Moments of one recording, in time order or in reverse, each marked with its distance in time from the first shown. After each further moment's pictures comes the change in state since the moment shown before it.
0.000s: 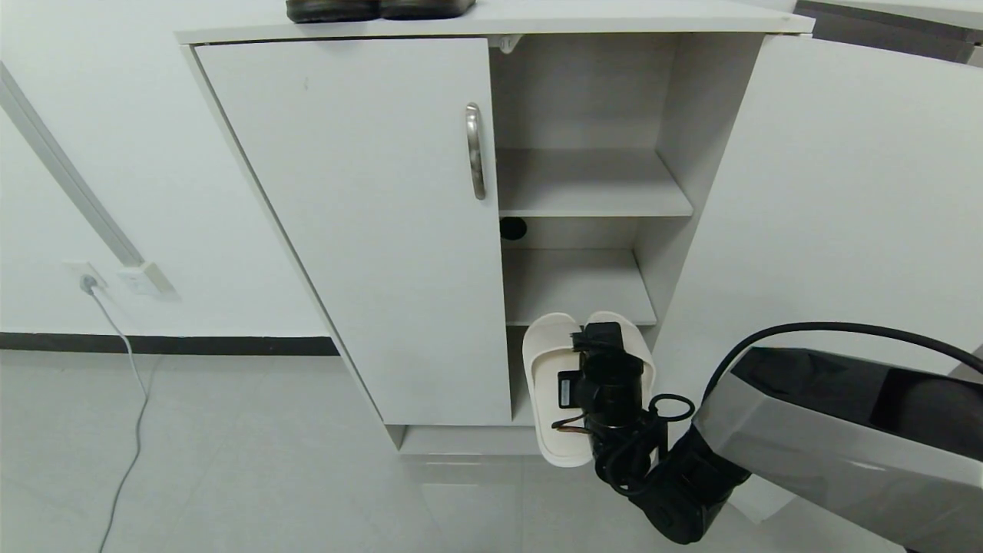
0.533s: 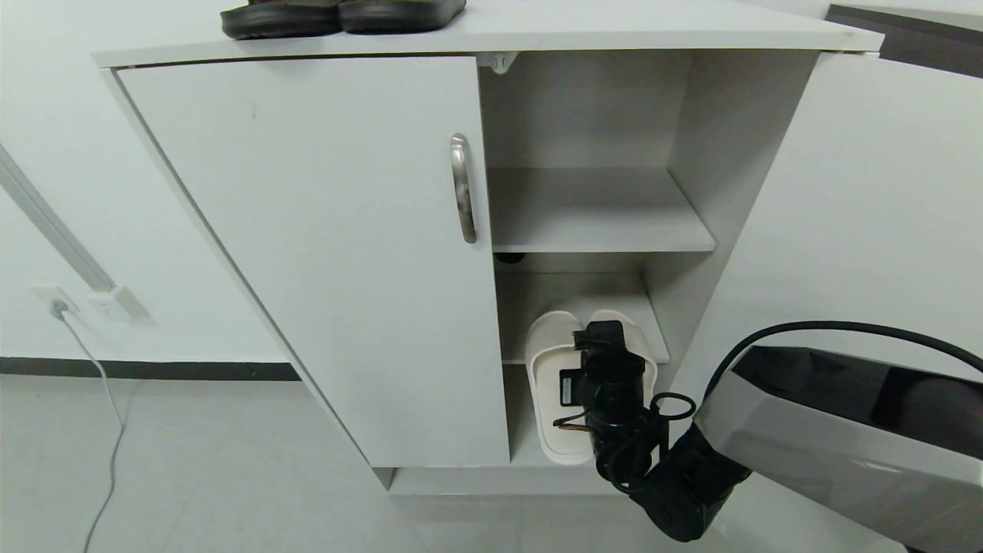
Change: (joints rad) left arm 0.000 0.000 0.000 0.000 0.000 0.000; right arm -0.004 0.002 -0.003 -0.002 0.001 0.000
